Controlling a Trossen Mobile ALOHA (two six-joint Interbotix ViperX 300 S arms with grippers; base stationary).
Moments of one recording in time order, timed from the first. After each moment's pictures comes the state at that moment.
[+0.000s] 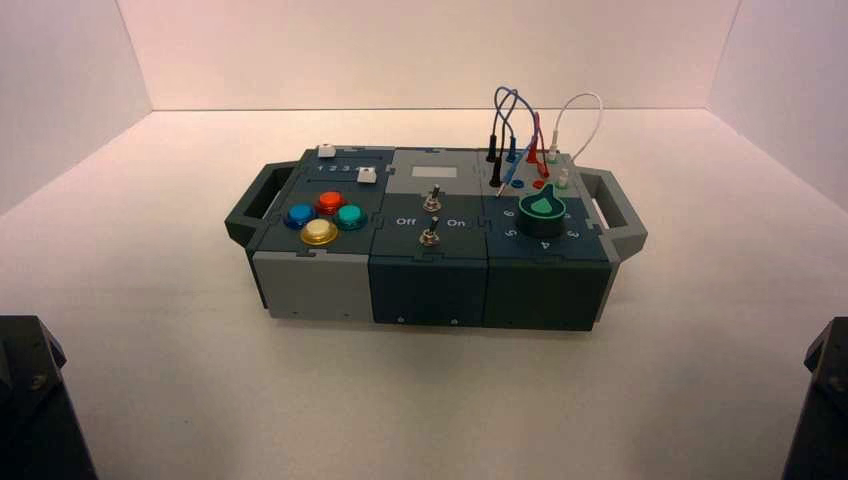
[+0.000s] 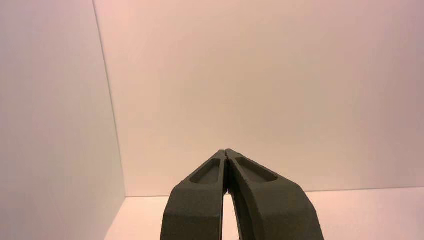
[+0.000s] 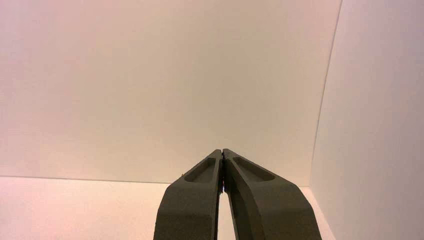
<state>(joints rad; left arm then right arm) -0.03 -1.01 1.20 0.00 -0.24 0.02 0.04 -0.98 1.20 0.00 -0.25 0.00</state>
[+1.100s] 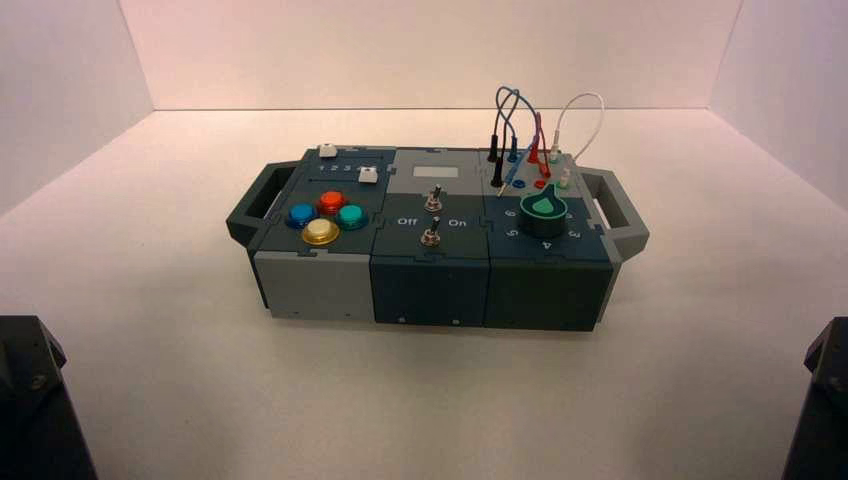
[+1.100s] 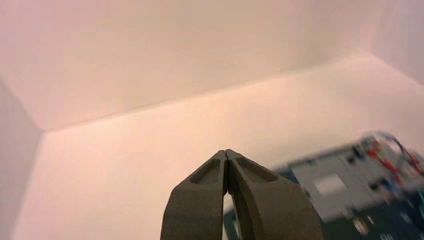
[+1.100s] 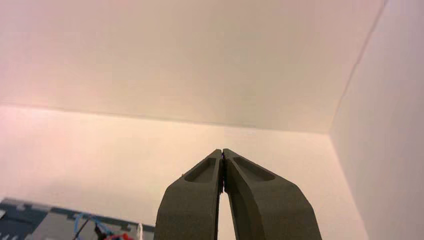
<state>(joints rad) -0.32 -0.87 1.10 -0.01 0.19 0.06 0.10 -0.82 1.10 0.00 0.00 -0.02</state>
